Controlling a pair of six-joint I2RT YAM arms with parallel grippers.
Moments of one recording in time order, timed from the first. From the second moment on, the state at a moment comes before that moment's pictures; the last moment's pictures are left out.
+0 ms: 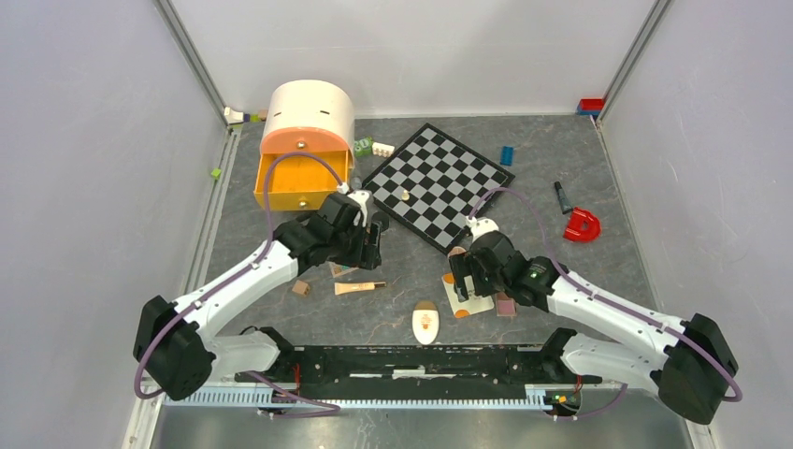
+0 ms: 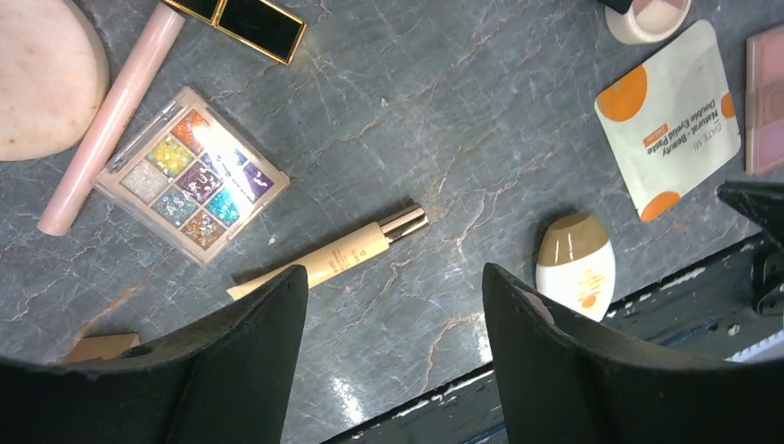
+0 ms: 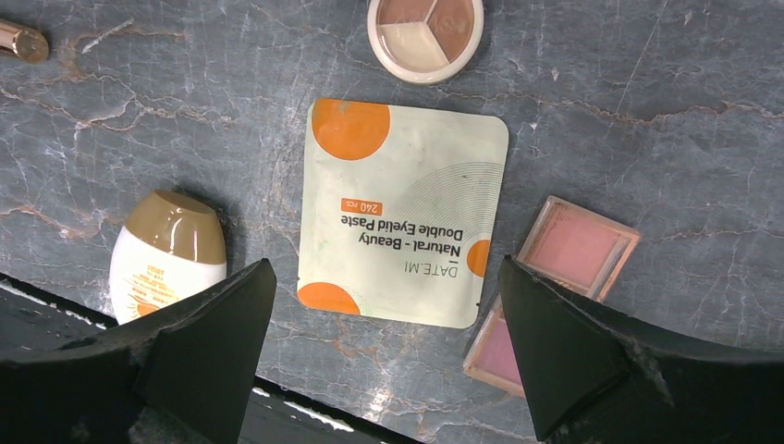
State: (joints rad) left arm -0.65 1.19 0.89 -0.64 0.03 -0.39; right arm 0.82 1.03 0.62 -0.53 0.19 0.43
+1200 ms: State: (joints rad) left arm -0.69 1.14 0.67 -0.59 -0.12 -0.62; right arm 0.82 0.98 0.61 -0.53 0.18 0.42
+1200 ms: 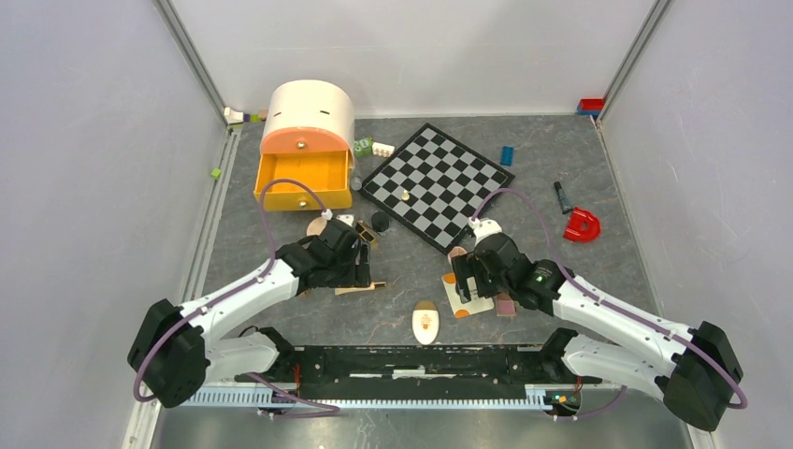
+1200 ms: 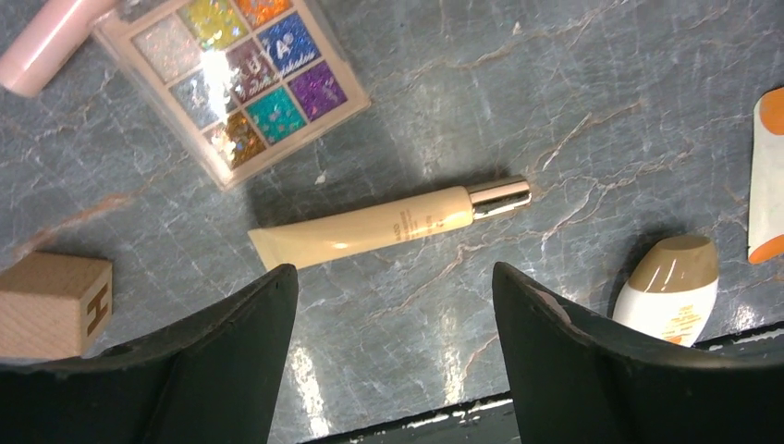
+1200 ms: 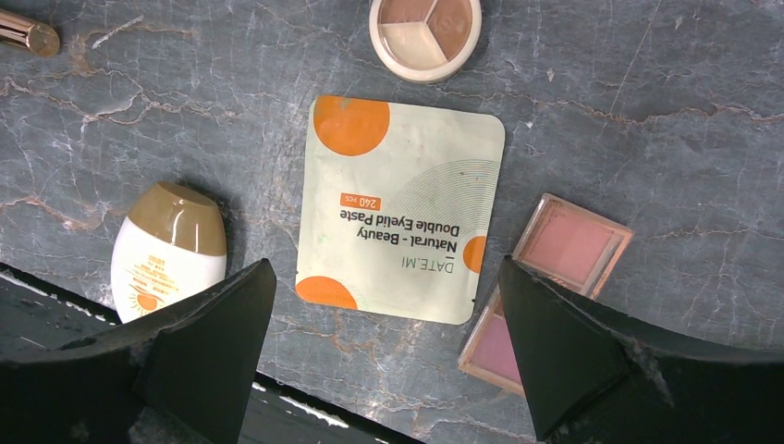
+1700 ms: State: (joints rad) left arm -0.69 1.29 0.70 -0.43 -0.08 -0.52; right arm 0.82 0.96 0.60 -0.54 0.18 0.42
